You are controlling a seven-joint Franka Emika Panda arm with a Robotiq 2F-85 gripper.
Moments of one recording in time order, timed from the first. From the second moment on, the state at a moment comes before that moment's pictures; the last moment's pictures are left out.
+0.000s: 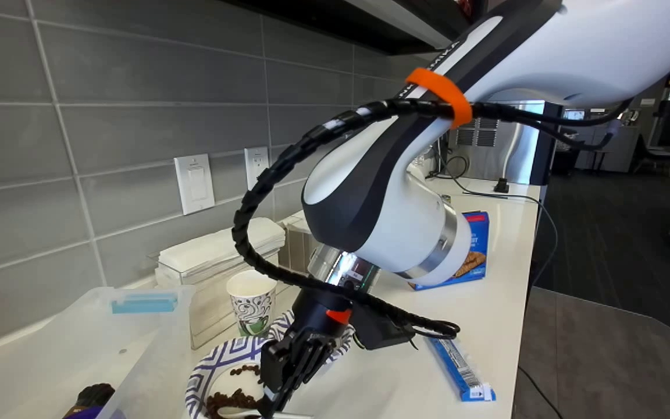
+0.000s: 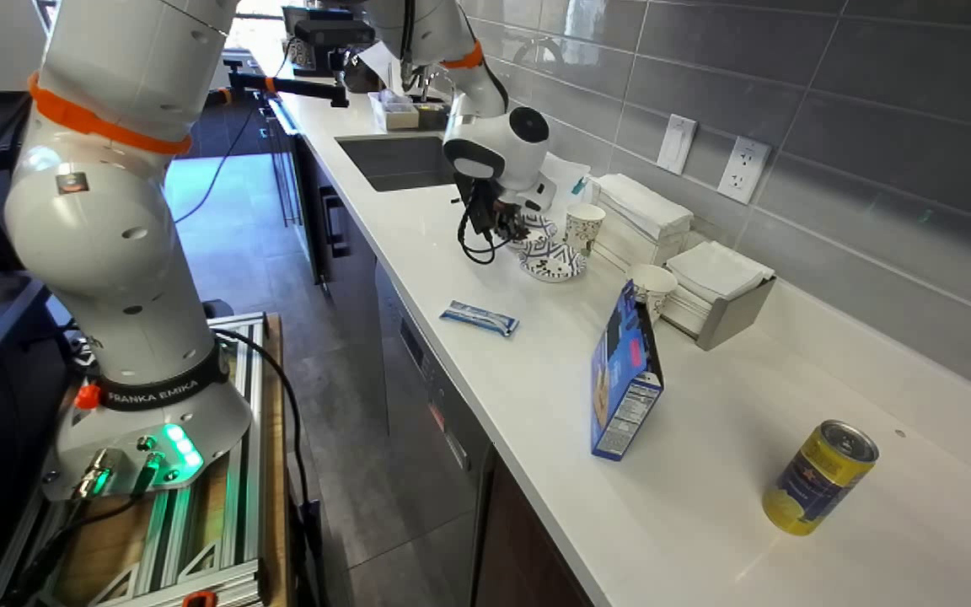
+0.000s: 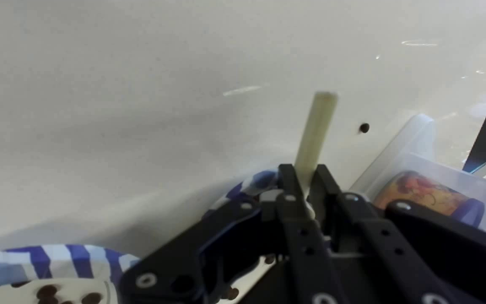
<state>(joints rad) 0.26 0.51 0.23 -1.99 0.99 2.73 -0.51</state>
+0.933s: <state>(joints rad) 0.20 0.51 0.27 -2.00 0.79 2.81 -0.44</state>
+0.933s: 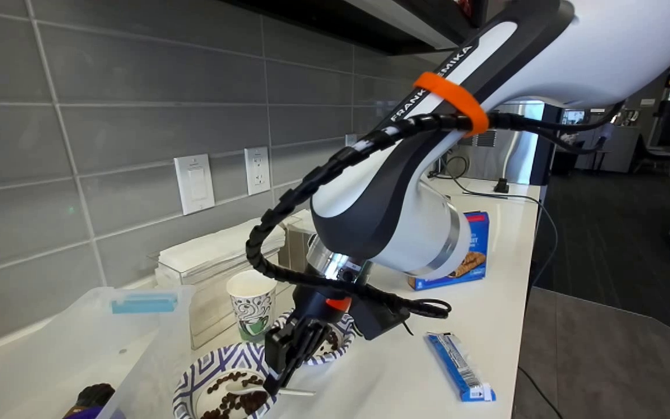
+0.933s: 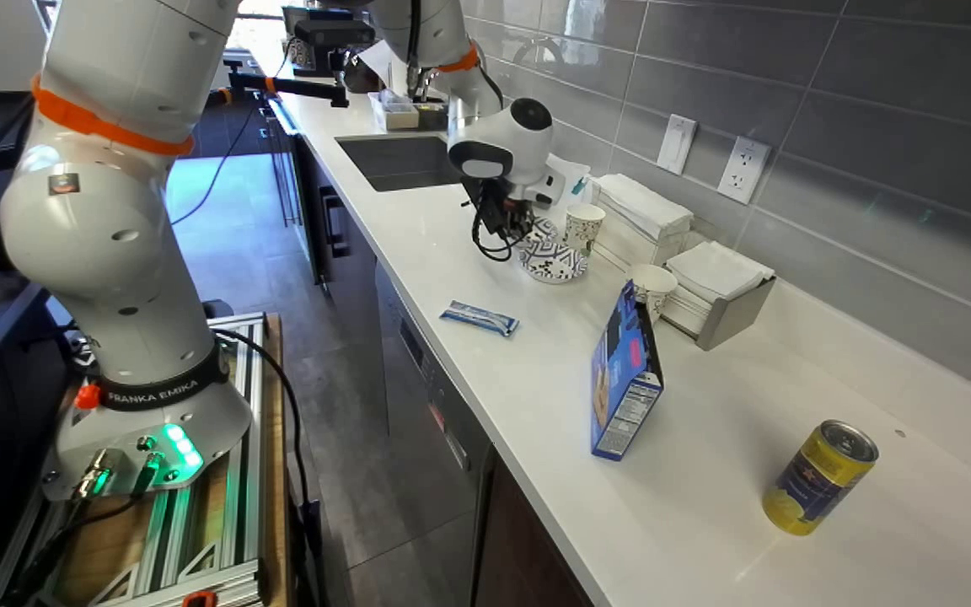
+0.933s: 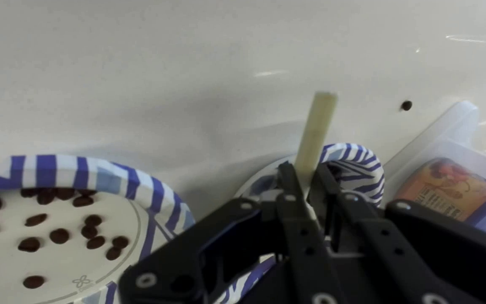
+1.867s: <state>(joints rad) 0.20 0.40 0.30 -2.07 0.40 2.86 -0.24</state>
